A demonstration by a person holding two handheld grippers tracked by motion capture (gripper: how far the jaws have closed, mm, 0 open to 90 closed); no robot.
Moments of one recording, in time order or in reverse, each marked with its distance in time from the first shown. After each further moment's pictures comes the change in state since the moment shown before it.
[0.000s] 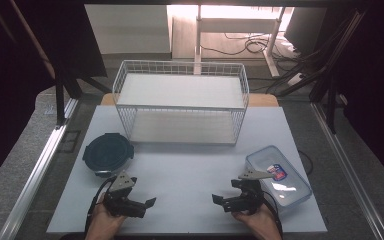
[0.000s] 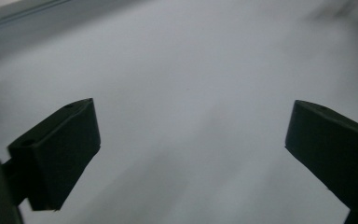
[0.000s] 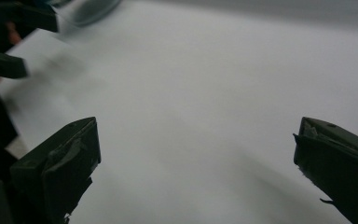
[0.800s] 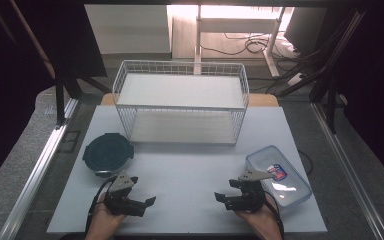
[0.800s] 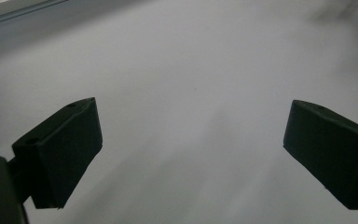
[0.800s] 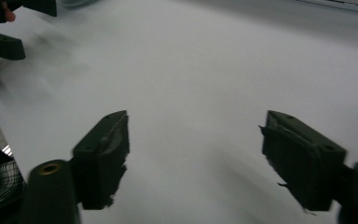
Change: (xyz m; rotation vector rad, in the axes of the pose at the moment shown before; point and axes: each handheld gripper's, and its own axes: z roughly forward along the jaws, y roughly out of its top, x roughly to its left) left arm 0.008 -0.008 0.009 -0.031 -0.007 0.035; right arm 0.000 0.001 -0.004 0.017 -0.023 -0.088
